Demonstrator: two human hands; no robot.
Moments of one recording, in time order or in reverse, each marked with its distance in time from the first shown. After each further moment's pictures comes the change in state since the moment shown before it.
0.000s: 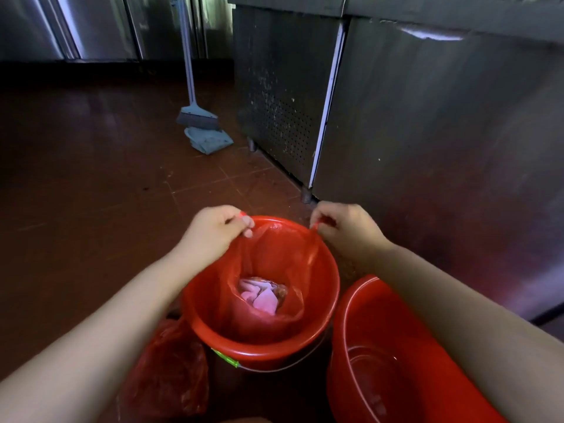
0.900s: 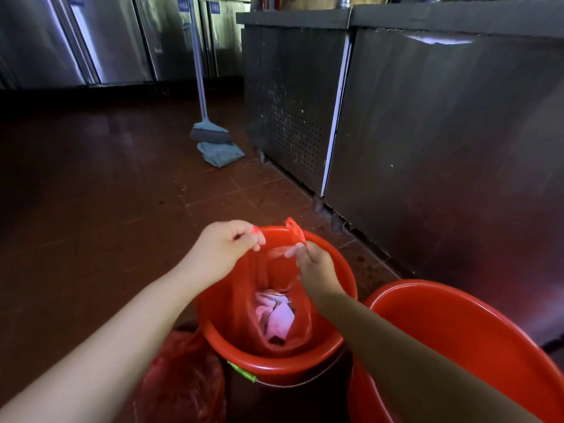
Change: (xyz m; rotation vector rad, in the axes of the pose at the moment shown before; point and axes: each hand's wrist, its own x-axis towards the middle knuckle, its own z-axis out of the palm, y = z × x) left_hand -0.013 0.003 -0.013 0.048 -0.037 0.115; right_hand -0.012 -0.038 0.106 0.811 0.158 0.423
